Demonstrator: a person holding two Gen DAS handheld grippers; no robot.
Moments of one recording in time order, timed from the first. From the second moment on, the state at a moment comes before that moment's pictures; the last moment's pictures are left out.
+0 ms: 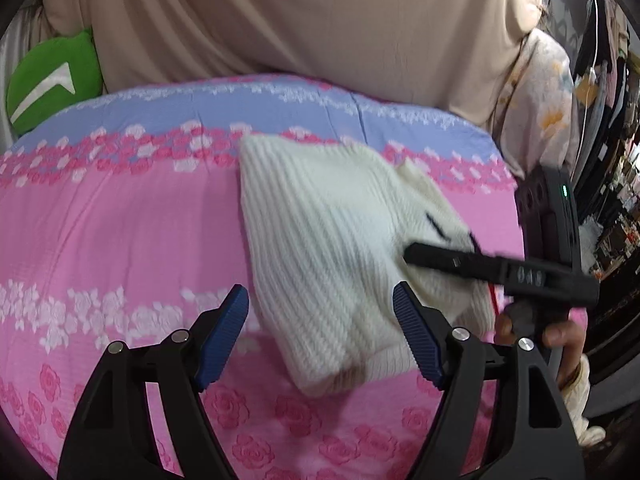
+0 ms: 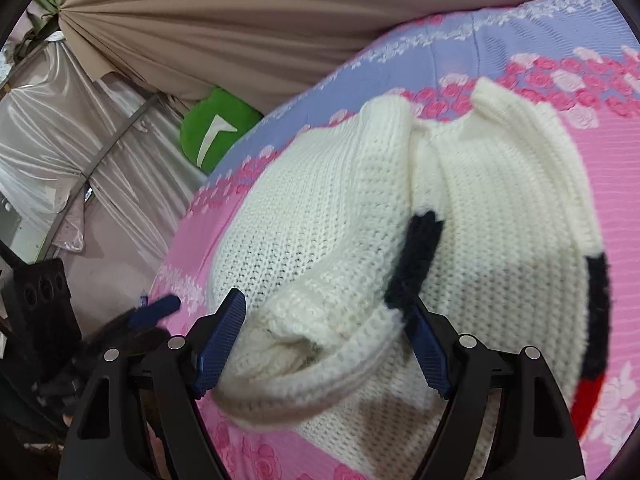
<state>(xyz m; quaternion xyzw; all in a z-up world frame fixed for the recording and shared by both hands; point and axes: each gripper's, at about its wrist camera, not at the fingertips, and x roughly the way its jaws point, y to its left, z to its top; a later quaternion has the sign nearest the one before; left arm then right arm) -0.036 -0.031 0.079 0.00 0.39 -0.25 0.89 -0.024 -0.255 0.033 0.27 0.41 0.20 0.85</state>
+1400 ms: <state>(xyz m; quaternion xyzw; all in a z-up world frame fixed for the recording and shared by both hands) -0.030 -0.087 0.089 0.05 0.36 -0.30 0.88 -0.049 -0.345 0.065 0.21 0.35 0.06 0.91</state>
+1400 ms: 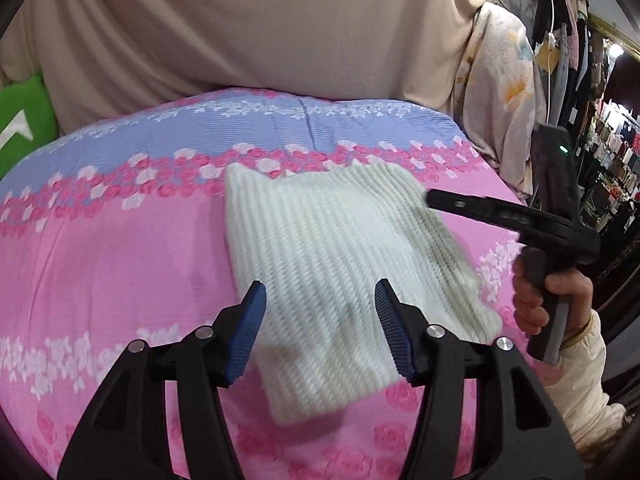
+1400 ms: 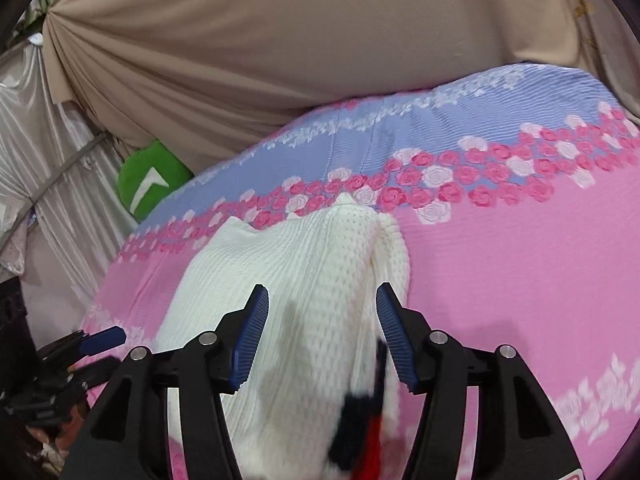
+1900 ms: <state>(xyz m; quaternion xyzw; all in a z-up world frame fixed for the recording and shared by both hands) -0.021 -0.127 0.042 0.12 0.37 -0.26 0.88 -0.019 -0.348 0.053 0.20 0.38 0.04 0.90</state>
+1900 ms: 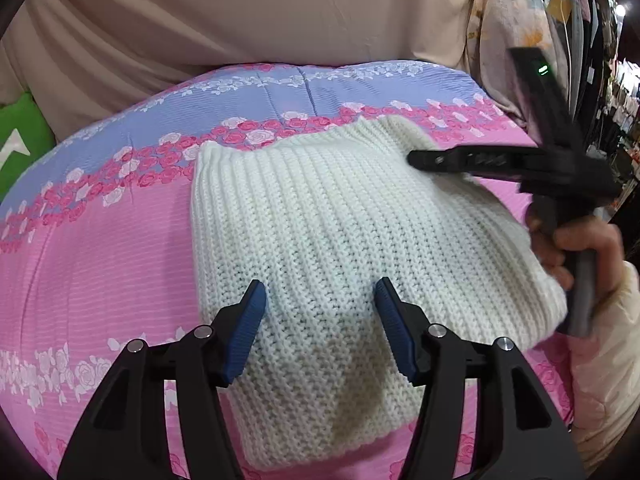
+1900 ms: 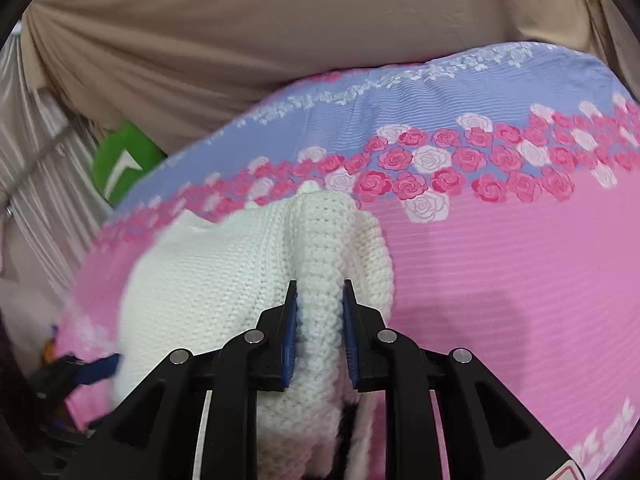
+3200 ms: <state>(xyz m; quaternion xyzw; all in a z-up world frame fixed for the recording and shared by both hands) -0.026 -0.133 0.042 0.12 0.37 -0.25 0.89 -0.175 -0.312 0.072 0.23 0.31 0.10 0.92</state>
